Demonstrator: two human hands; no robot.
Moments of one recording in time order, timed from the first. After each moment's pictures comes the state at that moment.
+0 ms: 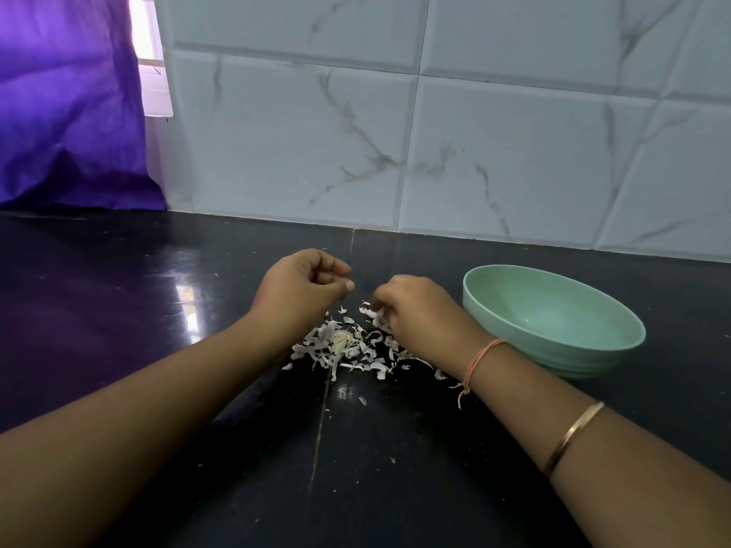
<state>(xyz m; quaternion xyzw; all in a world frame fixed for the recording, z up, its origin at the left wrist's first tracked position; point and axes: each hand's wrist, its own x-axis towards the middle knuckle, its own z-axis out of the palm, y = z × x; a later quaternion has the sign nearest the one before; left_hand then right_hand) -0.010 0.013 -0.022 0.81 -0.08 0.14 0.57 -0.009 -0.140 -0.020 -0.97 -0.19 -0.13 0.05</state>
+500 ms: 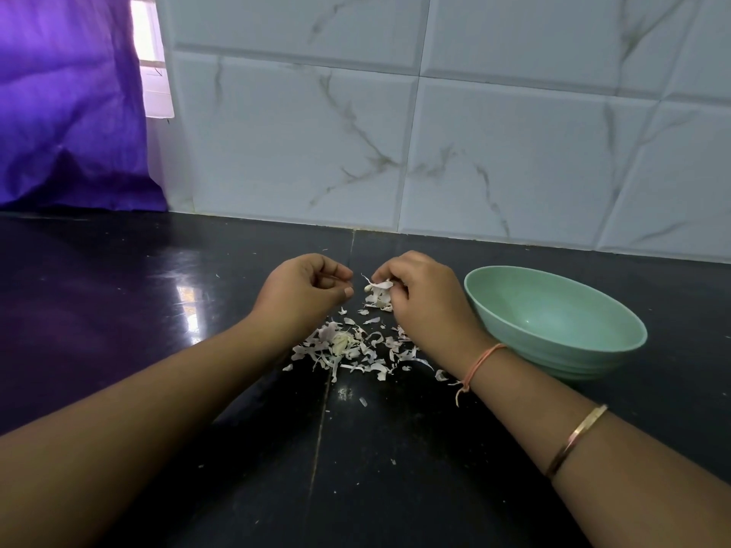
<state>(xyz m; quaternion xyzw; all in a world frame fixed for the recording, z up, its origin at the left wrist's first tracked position) -0.009 0.014 -0.021 0.82 -0.08 0.11 0.56 -0.010 -0.138 -0.019 -0.91 -0.17 -0.28 0.26</state>
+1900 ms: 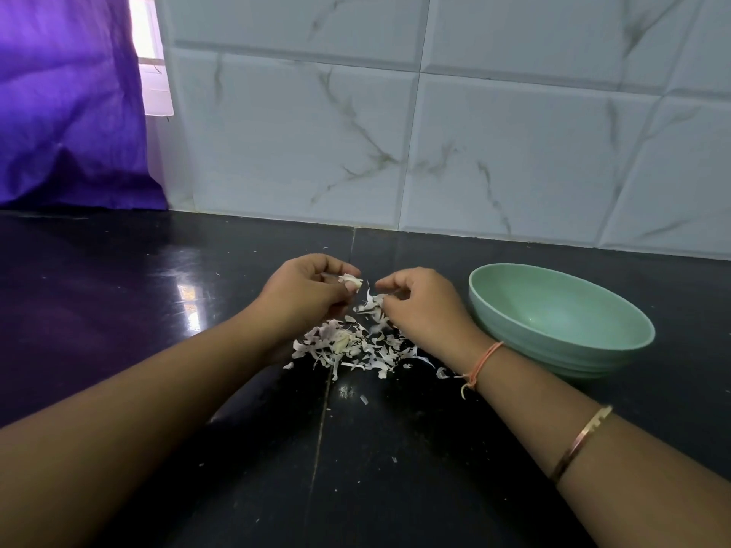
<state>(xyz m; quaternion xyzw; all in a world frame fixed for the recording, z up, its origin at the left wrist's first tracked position) -0.015 0.011 -0.016 0.74 -0.07 0.02 0.67 -0.014 -0.138 -0.022 -0.92 -0.09 -0.17 0.34</state>
